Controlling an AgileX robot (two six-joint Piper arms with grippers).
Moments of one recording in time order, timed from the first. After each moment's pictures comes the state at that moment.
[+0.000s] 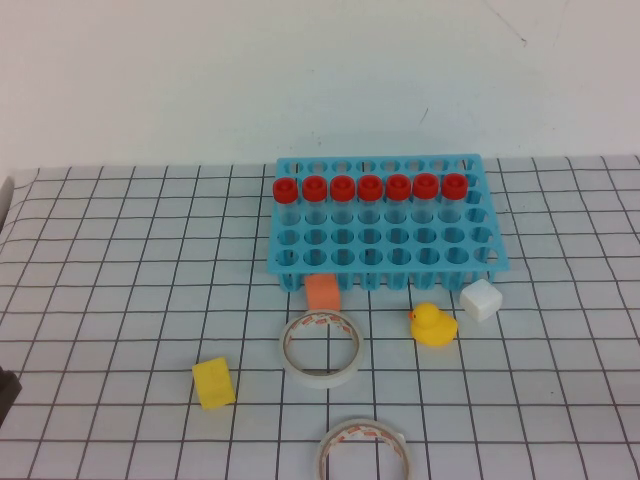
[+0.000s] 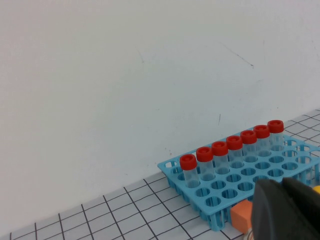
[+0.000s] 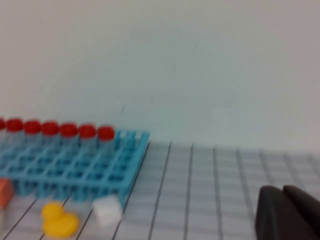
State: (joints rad) right arm 0.25 0.12 -0.17 -0.77 0.20 0.72; left arm -0.80 0.17 -0.24 -1.76 -0.39 1.90
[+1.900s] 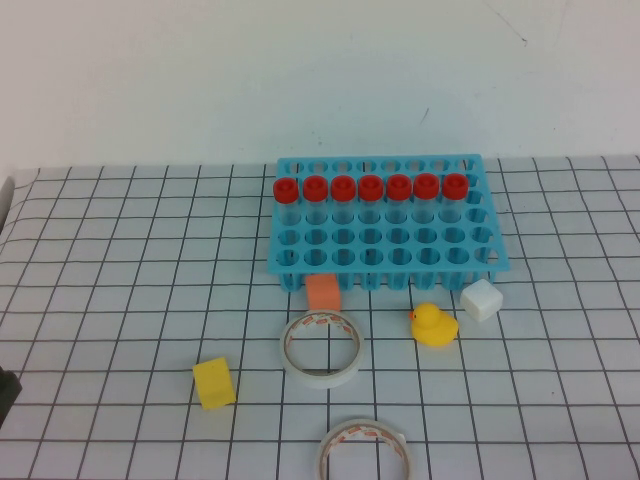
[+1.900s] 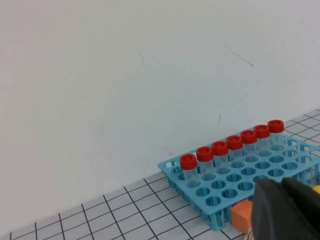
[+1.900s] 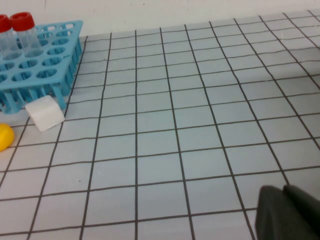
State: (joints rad) right arm -0.03 -0.01 0.02 -0.07 0.38 0.18; left arm -0.80 0.17 -0.24 -1.76 -0.39 1.90
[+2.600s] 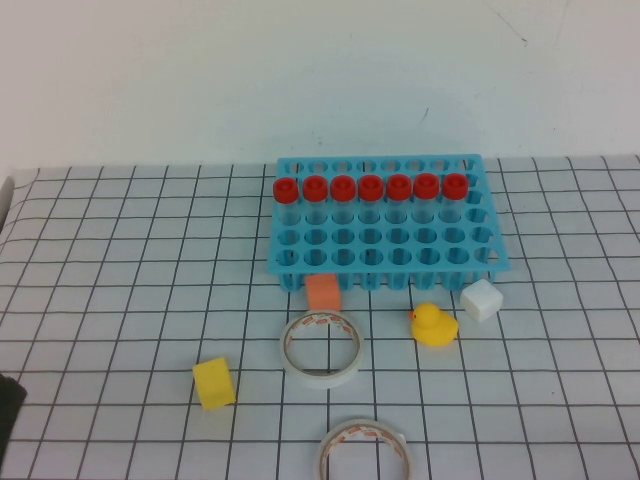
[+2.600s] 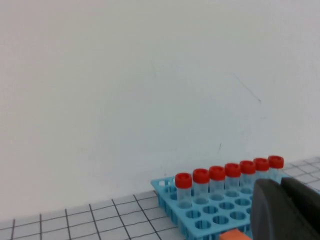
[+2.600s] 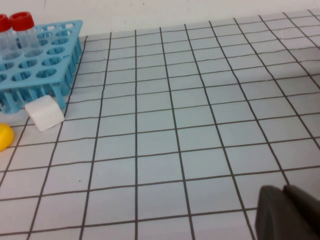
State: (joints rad) right arm -0.03 -0.01 0.02 -0.07 0.38 0.18; left arm -0.74 0.17 -0.10 -1.17 -0.41 1.12
